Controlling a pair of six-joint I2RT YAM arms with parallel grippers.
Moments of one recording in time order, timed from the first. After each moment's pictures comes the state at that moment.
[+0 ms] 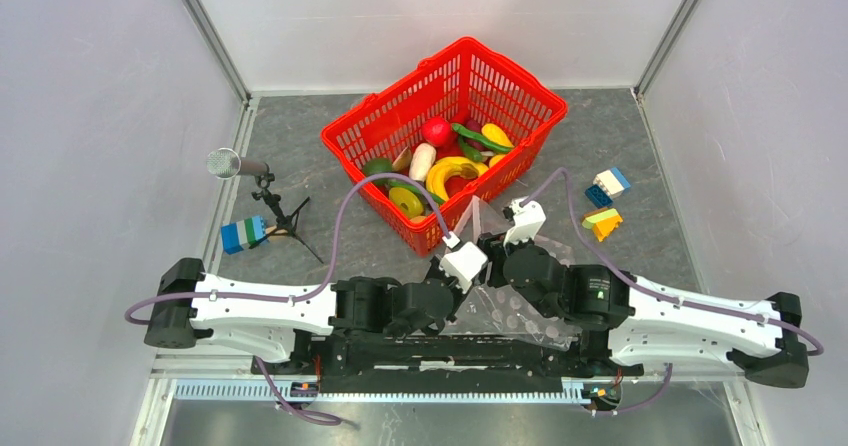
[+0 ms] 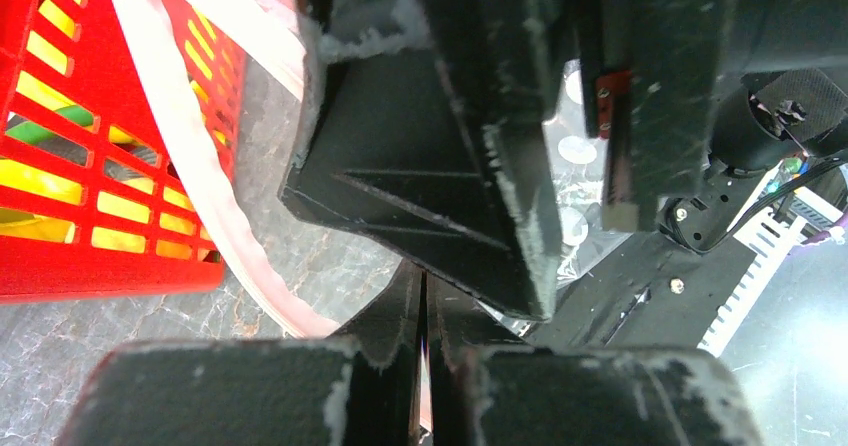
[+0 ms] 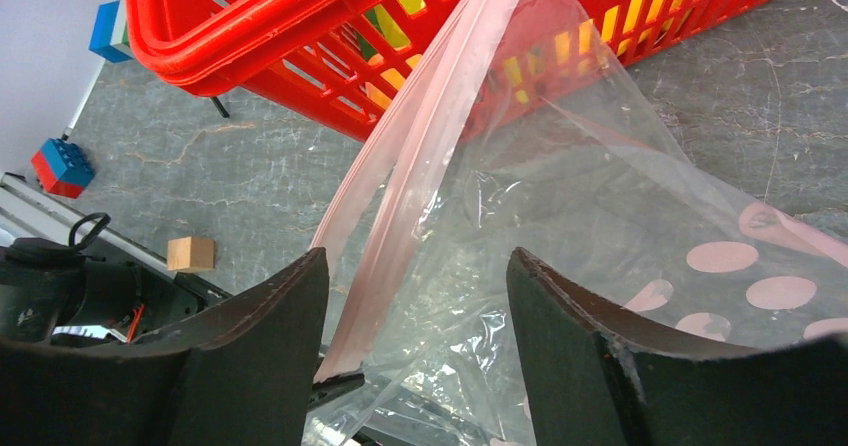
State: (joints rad) left arm -1.53 1.21 0.89 -0.19 -0.62 -0.34; right arm 1.31 0.86 0.78 -0.47 0.68 0.73
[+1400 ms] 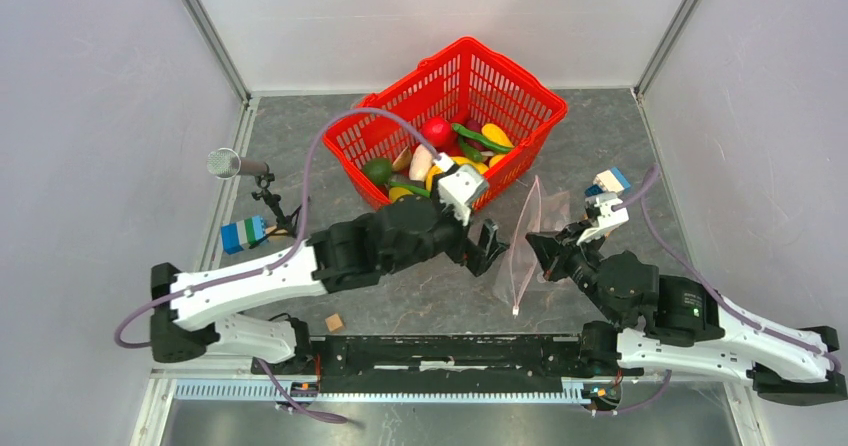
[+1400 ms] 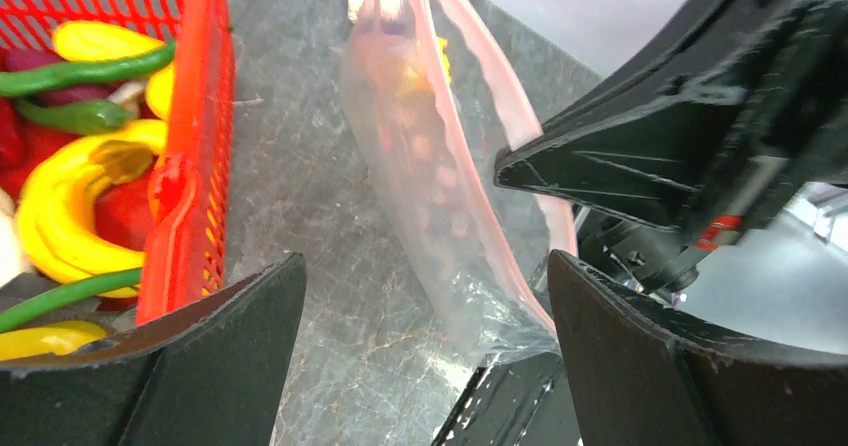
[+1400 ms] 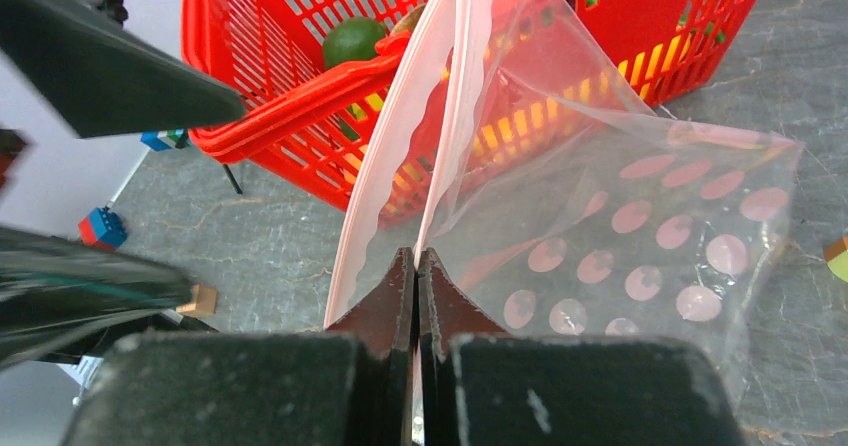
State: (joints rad) left arm -1.30 1.19 1.22 -0.26 -0.30 -0.27; right arm 1.31 0.51 0.83 -0.63 0.80 0.56
